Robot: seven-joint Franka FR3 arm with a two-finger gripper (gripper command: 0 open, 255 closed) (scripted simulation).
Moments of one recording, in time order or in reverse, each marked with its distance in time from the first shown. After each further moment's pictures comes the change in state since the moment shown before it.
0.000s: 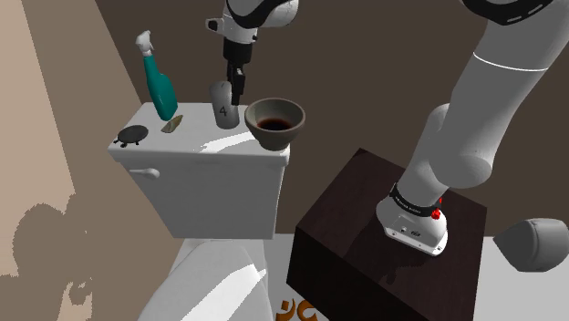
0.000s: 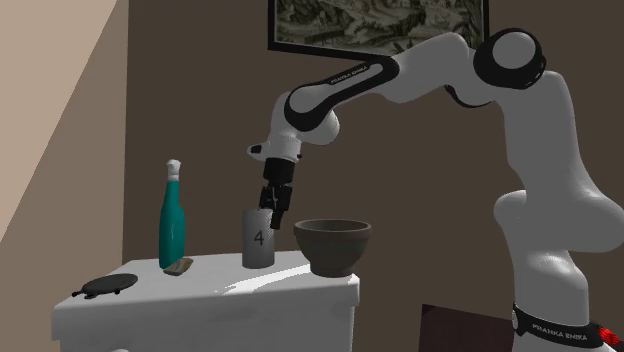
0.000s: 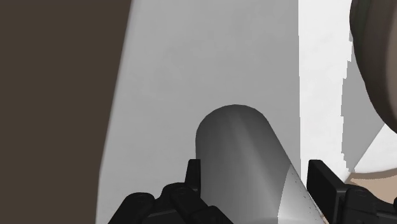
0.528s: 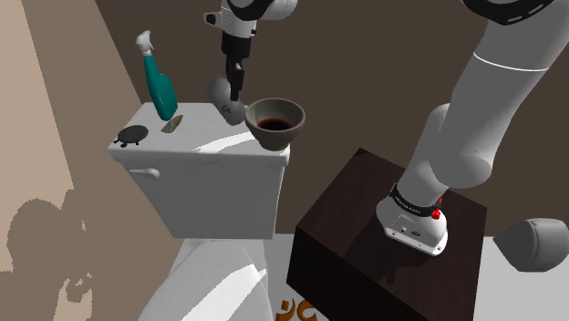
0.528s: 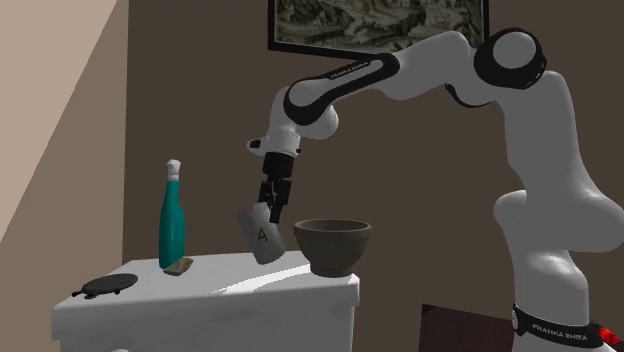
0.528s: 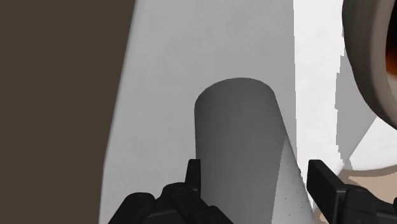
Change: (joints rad) arm 0.000 -0.002 0.000 0.034 -0.005 -0.037 0.008
